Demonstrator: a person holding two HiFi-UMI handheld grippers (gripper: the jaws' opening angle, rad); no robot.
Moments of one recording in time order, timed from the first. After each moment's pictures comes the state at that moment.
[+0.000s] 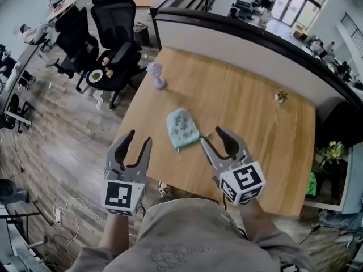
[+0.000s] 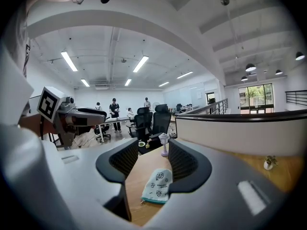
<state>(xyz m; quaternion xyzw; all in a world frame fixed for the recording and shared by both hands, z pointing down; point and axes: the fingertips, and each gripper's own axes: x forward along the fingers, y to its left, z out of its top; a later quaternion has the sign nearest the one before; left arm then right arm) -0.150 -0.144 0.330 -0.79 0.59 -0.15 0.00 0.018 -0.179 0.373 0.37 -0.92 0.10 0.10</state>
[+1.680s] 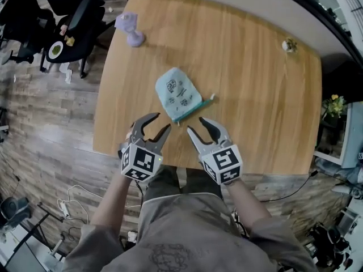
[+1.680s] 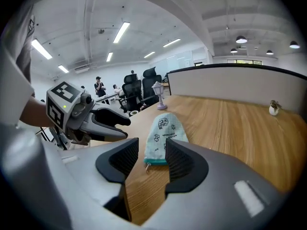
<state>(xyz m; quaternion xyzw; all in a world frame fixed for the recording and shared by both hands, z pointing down) -0.129 -0.191 0.618 -0.89 0.31 -0.32 -0.06 -0.047 -0.180 0.599 0.41 -0.85 0.23 0.23</state>
